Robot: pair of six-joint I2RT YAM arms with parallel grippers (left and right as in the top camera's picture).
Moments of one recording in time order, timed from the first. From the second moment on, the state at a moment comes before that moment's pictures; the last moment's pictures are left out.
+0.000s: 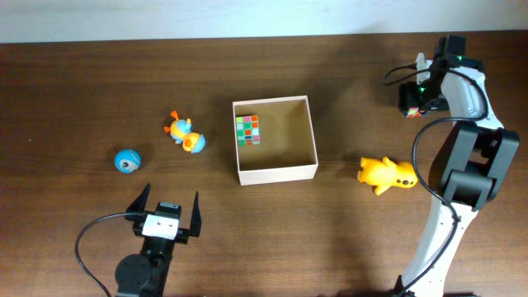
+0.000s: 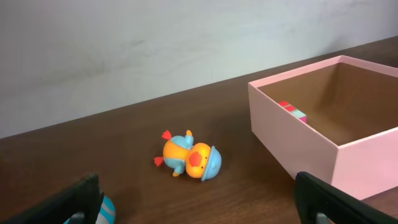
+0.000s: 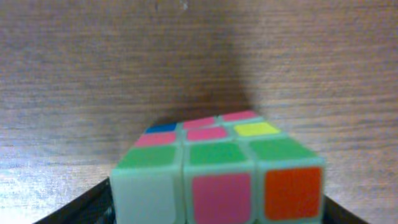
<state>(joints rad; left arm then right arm) -0.13 0.01 0.01 -0.07 0.01 0.19 -0.27 2.41 2.03 -0.92 -0.03 -0.22</state>
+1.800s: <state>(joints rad) -0.13 0.01 0.01 -0.07 0.01 0.19 -0.27 2.42 2.25 -1.09 -0.22 -0.21</state>
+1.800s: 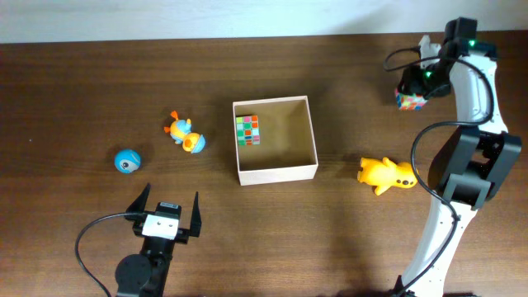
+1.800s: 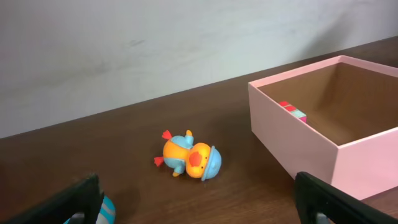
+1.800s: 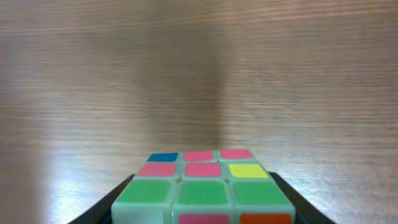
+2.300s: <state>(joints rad) -0.13 0.01 0.01 -0.07 0.01 0.19 -0.25 2.43 2.55 -1.28 -0.79 -0.20</state>
